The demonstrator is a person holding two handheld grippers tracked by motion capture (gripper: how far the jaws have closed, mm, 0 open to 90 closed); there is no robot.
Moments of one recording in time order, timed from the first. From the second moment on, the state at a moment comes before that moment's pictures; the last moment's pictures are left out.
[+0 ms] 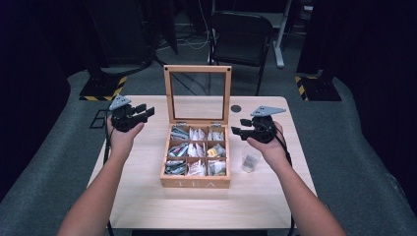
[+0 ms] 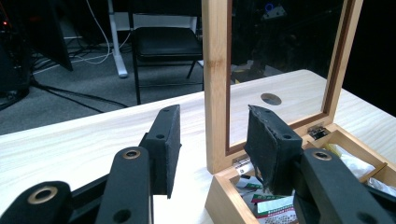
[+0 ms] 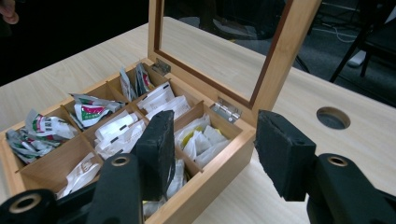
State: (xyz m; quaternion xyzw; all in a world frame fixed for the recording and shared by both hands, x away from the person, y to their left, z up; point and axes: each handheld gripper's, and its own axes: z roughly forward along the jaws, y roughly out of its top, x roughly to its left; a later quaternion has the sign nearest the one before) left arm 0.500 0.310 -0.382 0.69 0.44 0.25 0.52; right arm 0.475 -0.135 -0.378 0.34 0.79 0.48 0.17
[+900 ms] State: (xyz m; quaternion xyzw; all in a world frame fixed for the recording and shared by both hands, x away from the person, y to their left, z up) left arm 0.503 0.306 -0.379 0.69 0.44 0.25 0.52; right arm 0.523 -0.113 -0.371 0.34 0.80 0.47 0.17
